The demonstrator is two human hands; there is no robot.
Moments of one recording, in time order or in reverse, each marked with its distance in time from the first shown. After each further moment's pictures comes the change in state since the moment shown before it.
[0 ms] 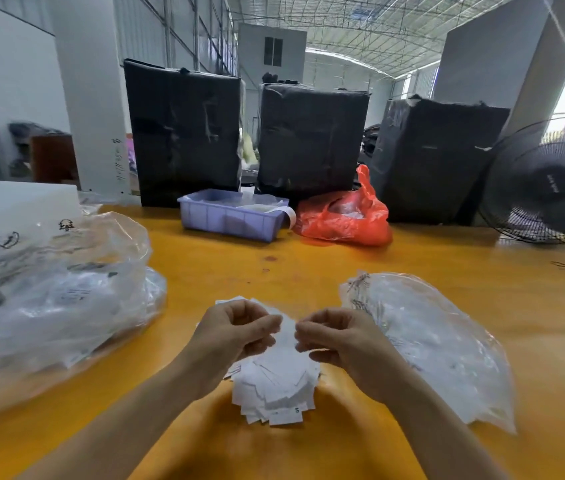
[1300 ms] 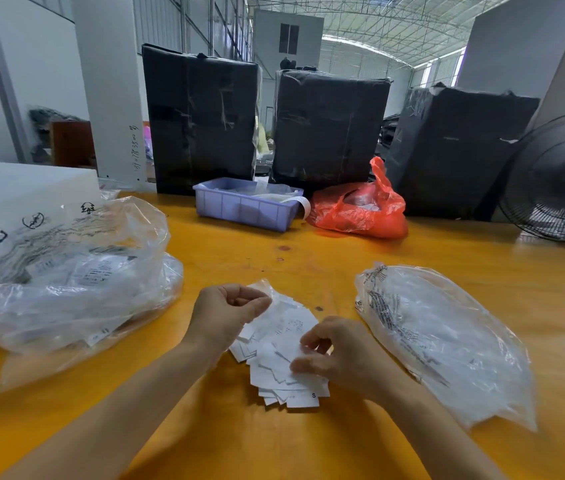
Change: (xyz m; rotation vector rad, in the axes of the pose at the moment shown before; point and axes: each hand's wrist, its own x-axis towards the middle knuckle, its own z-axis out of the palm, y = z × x) left_hand 0.014 -0.011 -0.018 0.201 0.328 0.094; right_hand 0.005 0.016 0.018 -0.950 0.005 -0.182
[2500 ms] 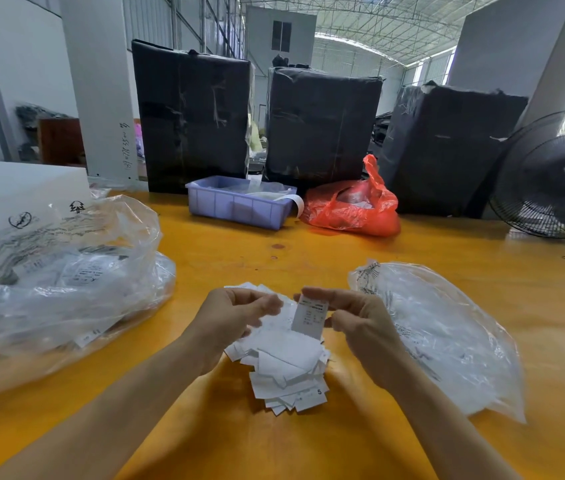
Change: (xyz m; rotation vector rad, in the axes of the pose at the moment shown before) left_hand -0.009 0.012 0.005 -0.032 -0.217 -0.127; right_hand 0.001 0.006 -0.013 0.818 0.206 0.022
